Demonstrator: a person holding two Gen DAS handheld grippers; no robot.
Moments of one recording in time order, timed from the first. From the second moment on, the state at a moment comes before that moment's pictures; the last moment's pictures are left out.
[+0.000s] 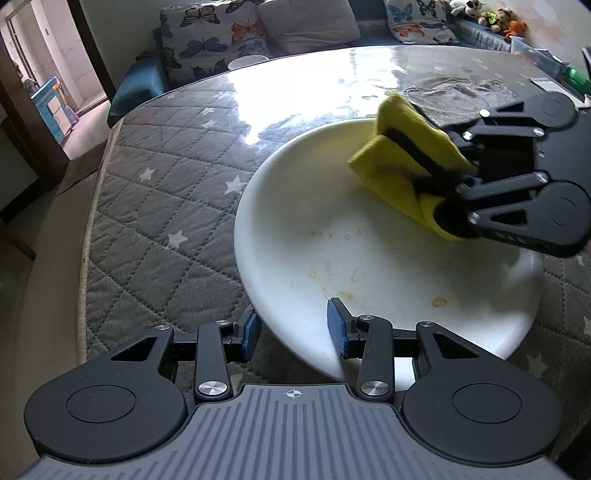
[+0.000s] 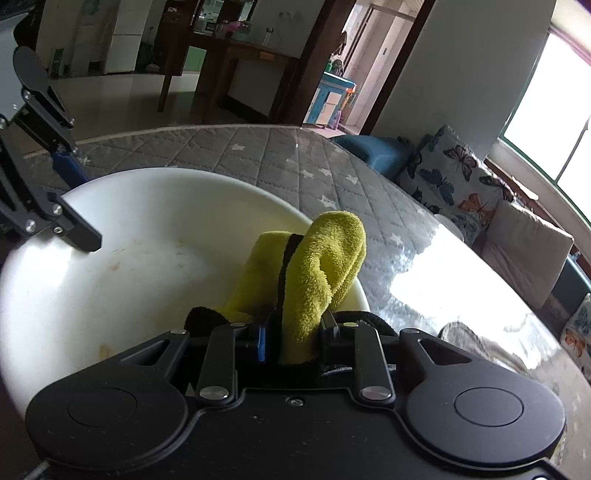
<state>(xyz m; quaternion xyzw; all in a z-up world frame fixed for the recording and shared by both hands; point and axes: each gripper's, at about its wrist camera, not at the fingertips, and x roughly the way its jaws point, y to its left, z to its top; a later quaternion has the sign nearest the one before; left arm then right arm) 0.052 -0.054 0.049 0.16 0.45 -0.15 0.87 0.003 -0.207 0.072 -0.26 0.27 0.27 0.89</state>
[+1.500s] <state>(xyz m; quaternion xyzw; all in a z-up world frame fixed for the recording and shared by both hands) 0.028 -0.068 0.052 0.12 0.46 -0.10 0.87 -0.008 -0.201 0.072 -0.23 0.29 0.29 0.88</state>
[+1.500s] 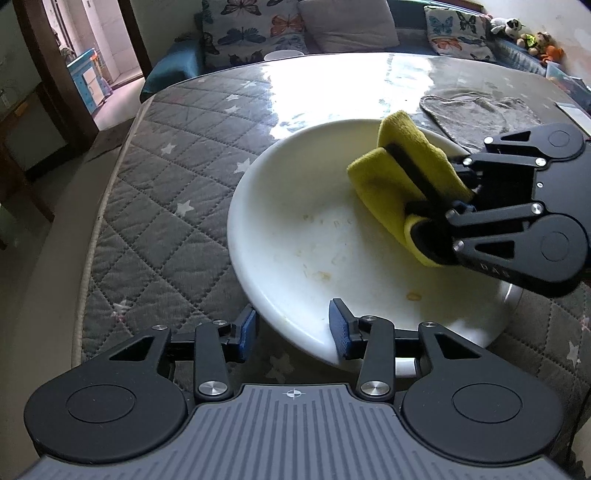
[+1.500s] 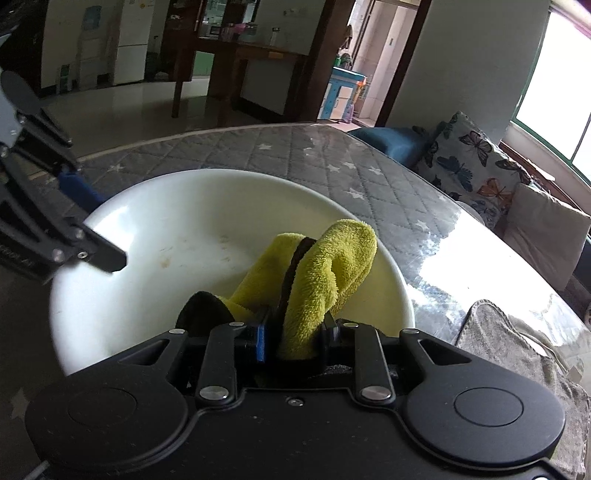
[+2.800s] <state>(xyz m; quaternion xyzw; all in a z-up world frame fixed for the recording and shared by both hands) 0.037 -0.062 0.055 0.14 0.45 -0.10 0.88 0.006 -0.183 0.075 -0.24 0.29 0.30 0.88</state>
